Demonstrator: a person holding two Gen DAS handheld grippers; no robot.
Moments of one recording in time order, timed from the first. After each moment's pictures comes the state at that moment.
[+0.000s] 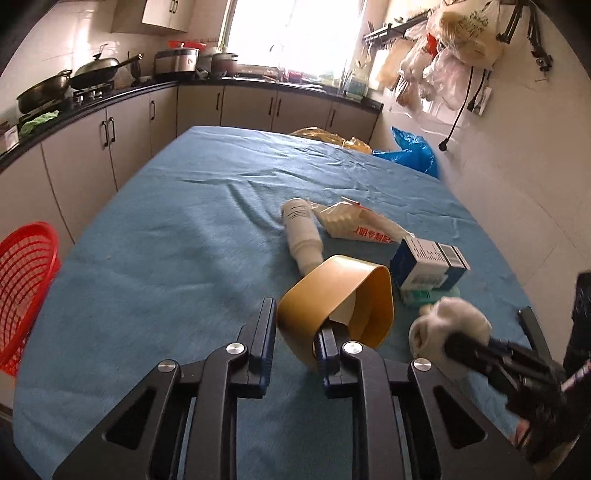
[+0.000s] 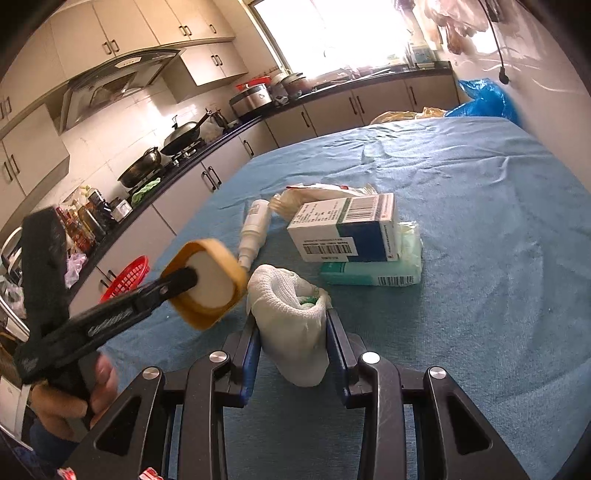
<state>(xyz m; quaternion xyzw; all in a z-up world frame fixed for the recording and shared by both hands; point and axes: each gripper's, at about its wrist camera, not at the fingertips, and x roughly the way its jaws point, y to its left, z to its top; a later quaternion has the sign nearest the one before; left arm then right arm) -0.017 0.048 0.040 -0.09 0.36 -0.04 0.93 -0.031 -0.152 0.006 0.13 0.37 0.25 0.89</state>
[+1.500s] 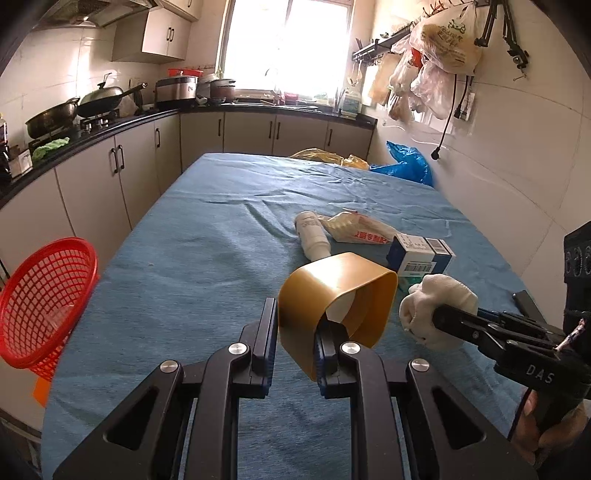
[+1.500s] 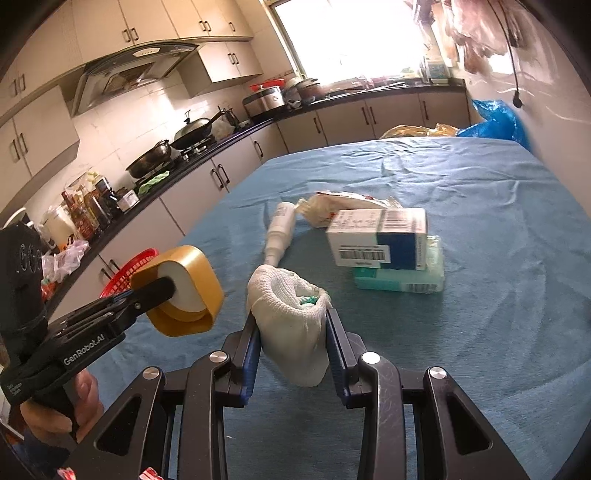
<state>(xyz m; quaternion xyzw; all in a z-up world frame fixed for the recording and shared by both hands) -0.059 0.061 0.058 -0.06 0.32 -0.04 0.94 -0.045 -0.126 0.023 0.10 0.35 0.25 0.90</state>
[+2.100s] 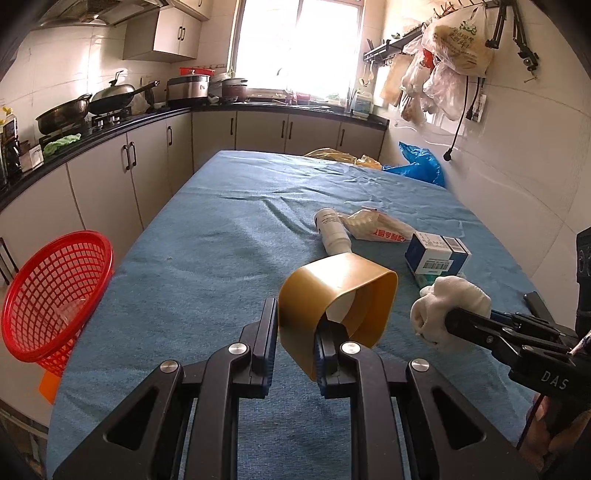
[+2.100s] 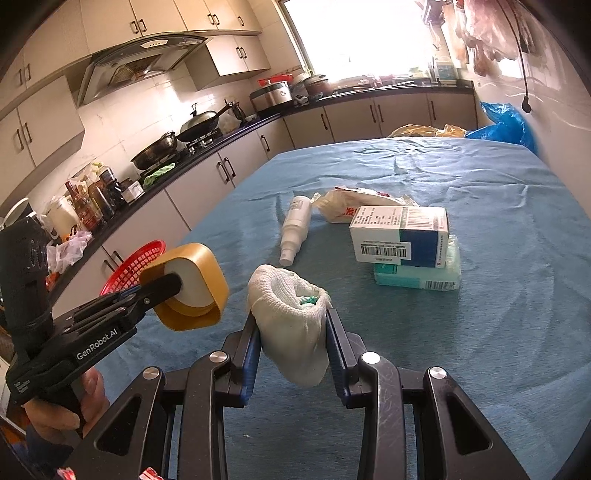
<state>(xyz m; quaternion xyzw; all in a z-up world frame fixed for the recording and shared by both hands) -0.063 0.070 0.053 -0.06 0.32 -0.02 0.94 -0.048 -0.115 0.023 0.09 0.36 0.26 0.89</state>
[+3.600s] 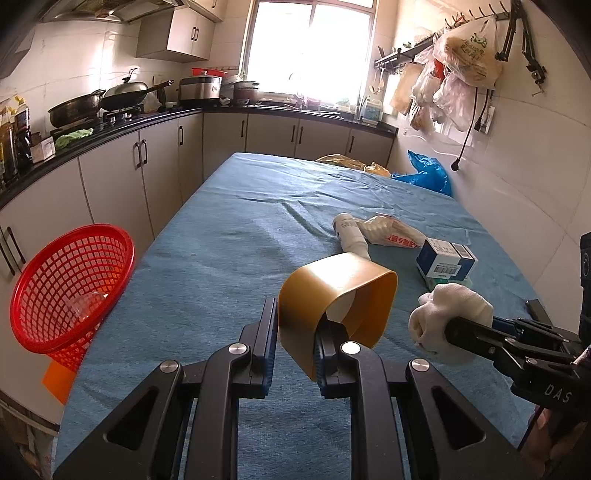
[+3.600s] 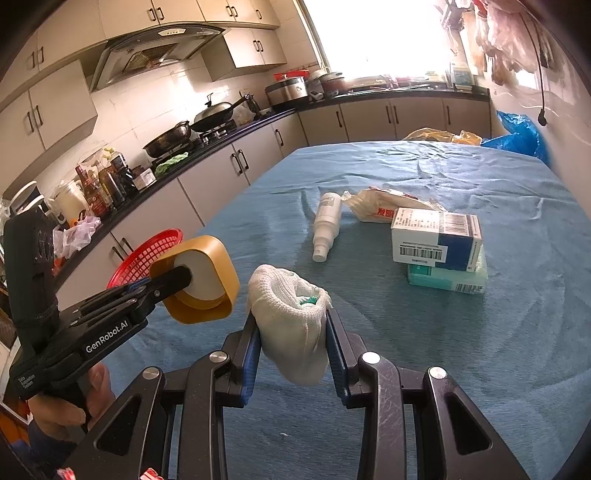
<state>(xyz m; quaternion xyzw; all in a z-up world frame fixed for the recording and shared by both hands) -0.075 0.088 0.055 -0.07 0.32 0.00 0.95 -0.056 -0.090 0.030 0.06 0.36 0.28 0.89</state>
